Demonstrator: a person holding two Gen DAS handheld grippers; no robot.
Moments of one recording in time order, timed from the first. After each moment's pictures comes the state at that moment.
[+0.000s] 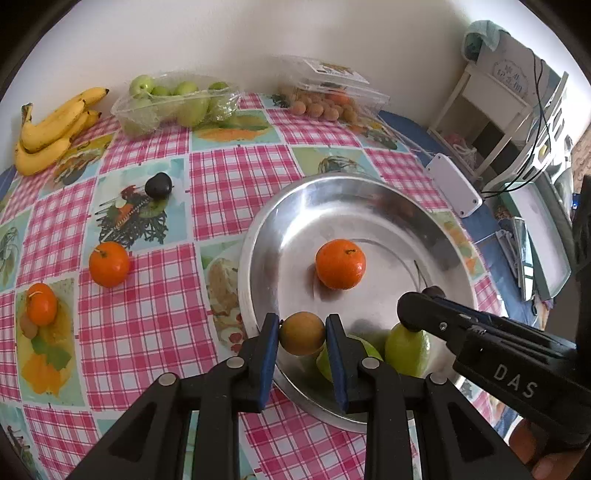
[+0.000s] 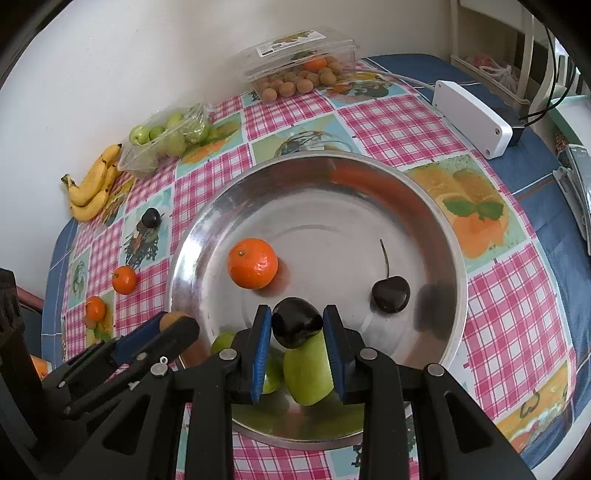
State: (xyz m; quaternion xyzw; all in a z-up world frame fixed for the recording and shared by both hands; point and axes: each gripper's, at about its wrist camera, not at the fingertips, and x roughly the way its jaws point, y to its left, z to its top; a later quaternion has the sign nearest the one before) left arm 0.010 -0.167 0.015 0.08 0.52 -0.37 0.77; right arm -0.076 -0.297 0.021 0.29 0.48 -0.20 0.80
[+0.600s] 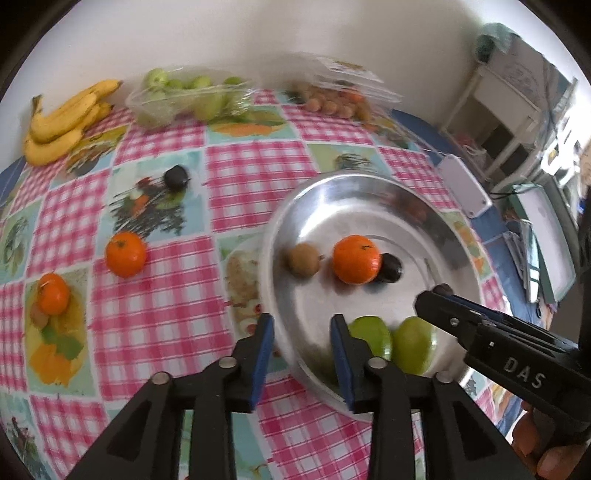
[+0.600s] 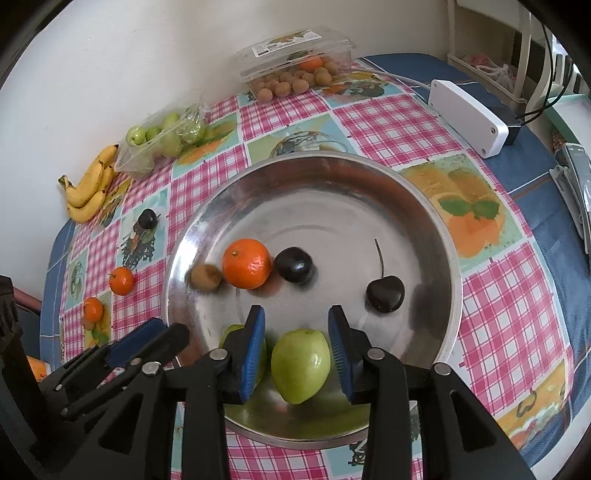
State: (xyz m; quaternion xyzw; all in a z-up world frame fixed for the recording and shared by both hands) left arm 0.015 -0.154 0.017 0.08 0.53 -0.34 0.77; right arm -0.078 -0.297 0.022 0.29 0.48 -0.21 0.80
